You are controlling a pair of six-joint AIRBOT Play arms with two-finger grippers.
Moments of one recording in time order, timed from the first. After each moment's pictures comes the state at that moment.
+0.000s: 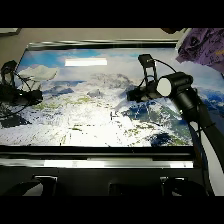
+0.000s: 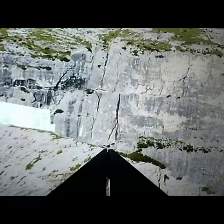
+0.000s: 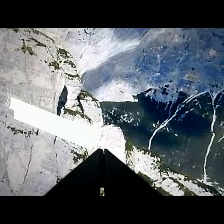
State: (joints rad) left arm 0.06 -1.17 1.29 1.44 -1.26 -1.65; right arm 0.40 -1.30 1.39 -1.47 1.10 1.68
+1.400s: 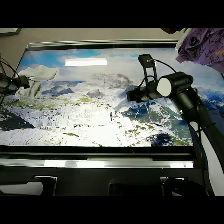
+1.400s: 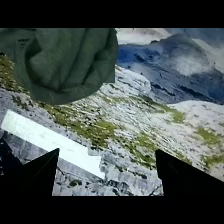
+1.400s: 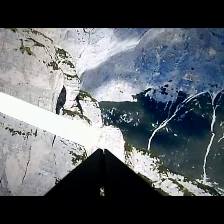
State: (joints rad) left arm 0.23 -1.56 1.62 1.72 -1.08 -1.77; right arm 0.40 -1.30 1.39 -1.47 1.10 1.68
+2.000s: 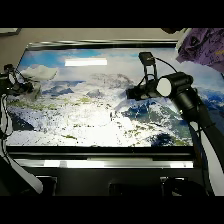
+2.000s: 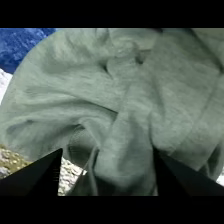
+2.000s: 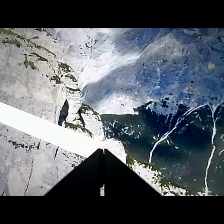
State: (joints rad) left arm 0.34 -2.12 2.04 1.75 -1.01 -1.69; right arm 0.40 -1.30 1.39 -1.47 1.05 1.69
